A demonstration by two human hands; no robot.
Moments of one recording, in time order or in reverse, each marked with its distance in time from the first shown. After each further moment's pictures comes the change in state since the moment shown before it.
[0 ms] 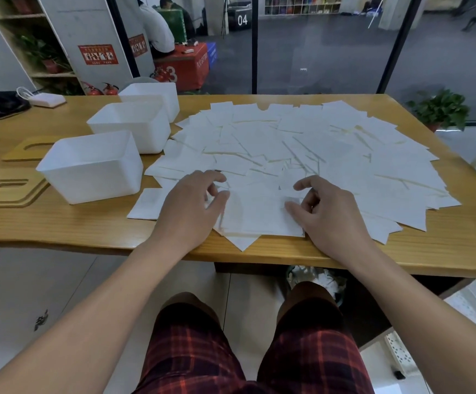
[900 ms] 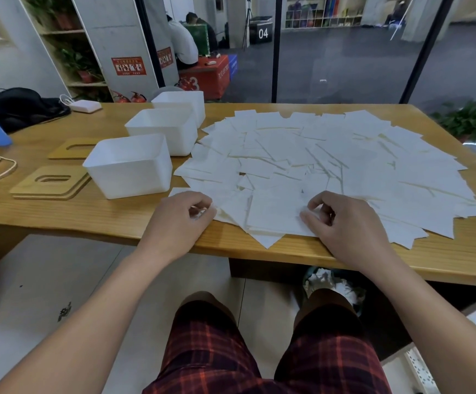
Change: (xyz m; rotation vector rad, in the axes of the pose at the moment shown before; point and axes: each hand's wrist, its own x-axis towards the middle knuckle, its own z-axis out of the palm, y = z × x) left_hand -0.039 -0.051 -0.041 -0.078 -0.031 -0.129; right_hand -0.011 -0.002 0.007 -0.221 -0.036 -0.148
